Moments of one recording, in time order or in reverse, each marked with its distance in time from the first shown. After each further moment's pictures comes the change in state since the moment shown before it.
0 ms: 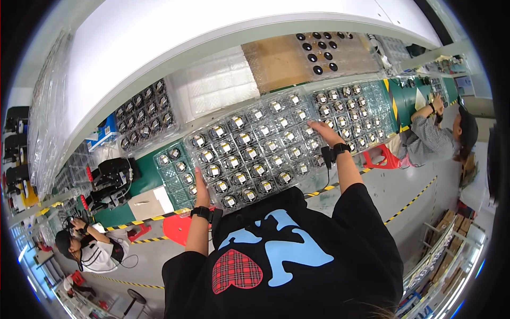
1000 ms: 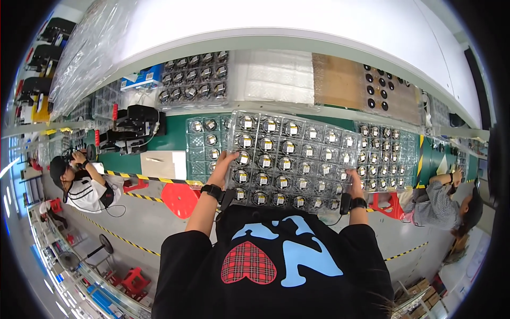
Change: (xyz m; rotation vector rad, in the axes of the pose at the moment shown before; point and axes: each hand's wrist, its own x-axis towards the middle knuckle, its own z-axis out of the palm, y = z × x) left_hand -0.042 0.064 0.032 0.028 0.035 -0.081; right_hand -0.045 0.070 0.014 0.452 0.066 0.089
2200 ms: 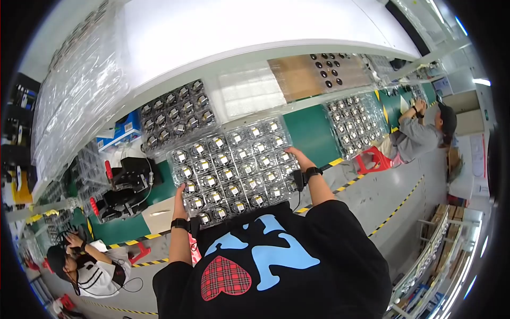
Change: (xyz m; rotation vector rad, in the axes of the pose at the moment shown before) left_hand 0.016 0.063 -0.185 -0.246 -0.146 -0.132; right_hand -0.061 -0.013 0.244 -0.036 -0.043 -0.057
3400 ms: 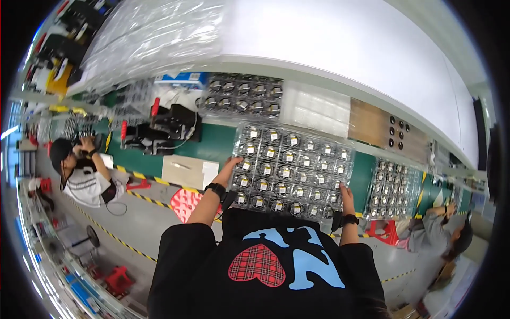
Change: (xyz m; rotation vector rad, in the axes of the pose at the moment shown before) left_hand 0.061 -0.044 0.007 0.075 0.016 0.056; right_hand 0.052 0.055 -0.097 -0.340 0.197 -0.082
